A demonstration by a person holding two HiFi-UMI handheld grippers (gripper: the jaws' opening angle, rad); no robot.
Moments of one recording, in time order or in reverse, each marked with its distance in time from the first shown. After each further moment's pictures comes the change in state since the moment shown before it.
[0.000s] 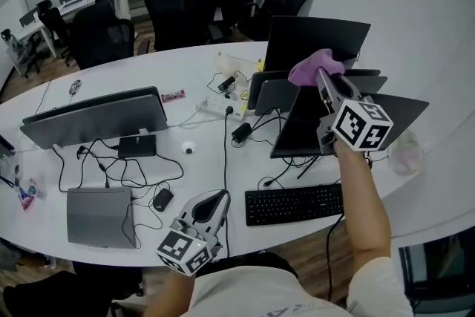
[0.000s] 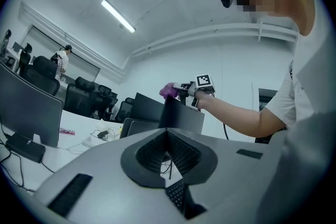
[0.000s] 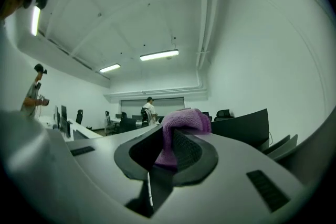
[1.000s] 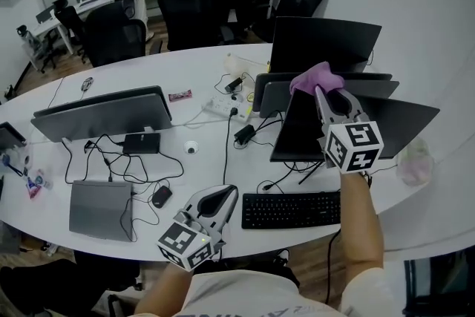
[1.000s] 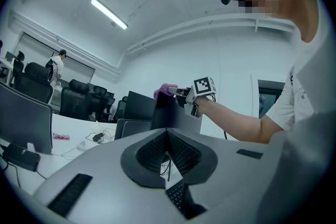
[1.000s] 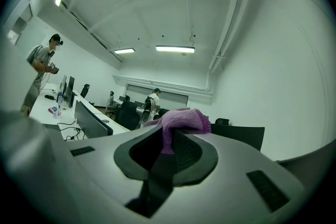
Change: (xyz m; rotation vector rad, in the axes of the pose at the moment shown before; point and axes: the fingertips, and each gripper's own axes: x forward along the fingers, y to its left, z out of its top) left arm 0.041 -0.030 0.006 0.074 0.047 -0.010; right arm -0.015 -0.010 -0.034 -0.286 0.055 0.025
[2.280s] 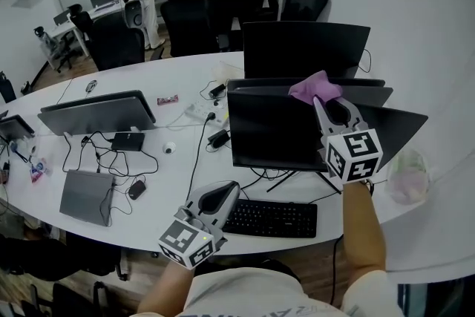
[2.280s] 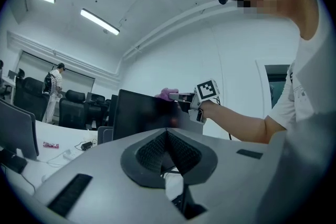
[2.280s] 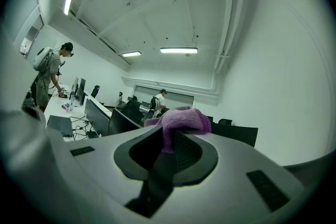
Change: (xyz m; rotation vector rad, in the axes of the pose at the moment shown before) left arm 0.116 -0.108 0.002 0.091 -0.029 0.091; right arm -0.057 -0.123 -0.035 -0.022 -0.013 0.113
